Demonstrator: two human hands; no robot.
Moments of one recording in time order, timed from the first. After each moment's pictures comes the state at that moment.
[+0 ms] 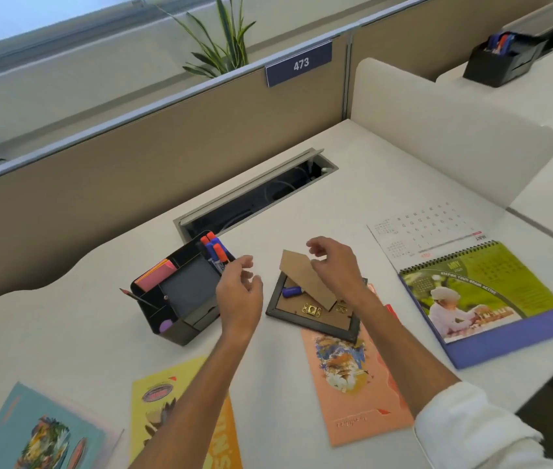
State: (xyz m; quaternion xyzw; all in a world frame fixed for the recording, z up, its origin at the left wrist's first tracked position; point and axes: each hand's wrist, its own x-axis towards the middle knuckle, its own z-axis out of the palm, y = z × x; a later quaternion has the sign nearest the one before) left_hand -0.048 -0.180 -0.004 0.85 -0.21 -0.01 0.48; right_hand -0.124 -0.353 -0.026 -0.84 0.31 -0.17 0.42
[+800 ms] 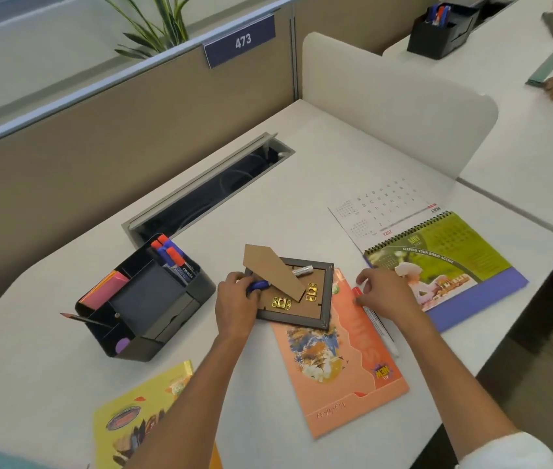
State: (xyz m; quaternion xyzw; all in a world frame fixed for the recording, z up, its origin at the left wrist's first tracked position) left_hand -0.046 -0.213 -0.076 0.91 -0.32 -0.11 0.26; right_hand -0.254 -0.400 -0.070 -0.83 0.47 0.04 0.30
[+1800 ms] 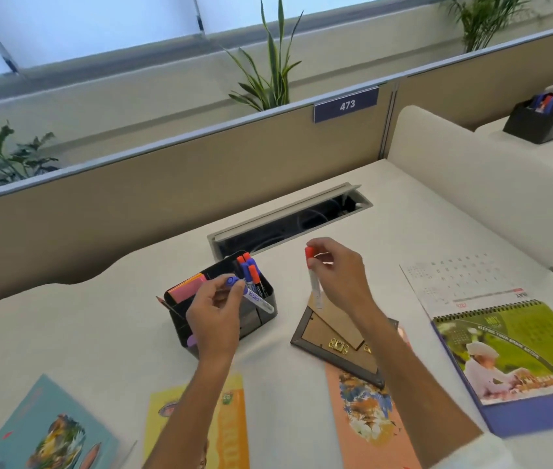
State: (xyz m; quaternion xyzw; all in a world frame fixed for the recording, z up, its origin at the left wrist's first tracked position) left_hand -0.017 -0.121 0.043 0.78 -0.10 0.07 0.62; right_hand -0.083 -0.309 0.056 -0.83 0.22 -0.24 0.45
